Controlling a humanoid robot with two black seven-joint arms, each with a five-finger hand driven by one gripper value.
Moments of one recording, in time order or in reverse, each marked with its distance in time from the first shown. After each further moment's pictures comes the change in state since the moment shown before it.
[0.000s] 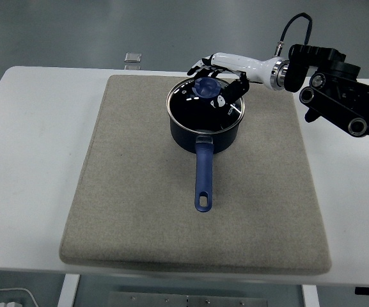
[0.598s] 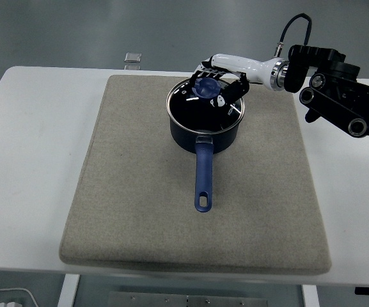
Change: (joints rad) left arm 0.000 0.000 0.000 0.000 0.000 0.000 0.000; right arm 0.000 0.000 -0.001 0.000 -0.005 0.005 0.000
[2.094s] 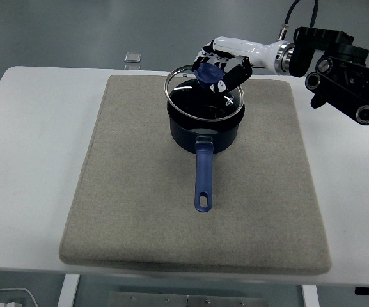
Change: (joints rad) left arm 0.000 0.000 0.000 0.000 0.001 0.000 0.000; right arm 0.063 -0.021 -0.001 0.009 -0.011 0.006 0.006
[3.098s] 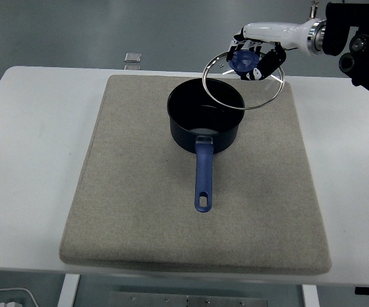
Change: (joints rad) left arm 0.000 0.000 0.000 0.000 0.000 0.000 0.000; right arm 0.087 -0.120 -0.075 0.012 -0.155 0.055 0.006
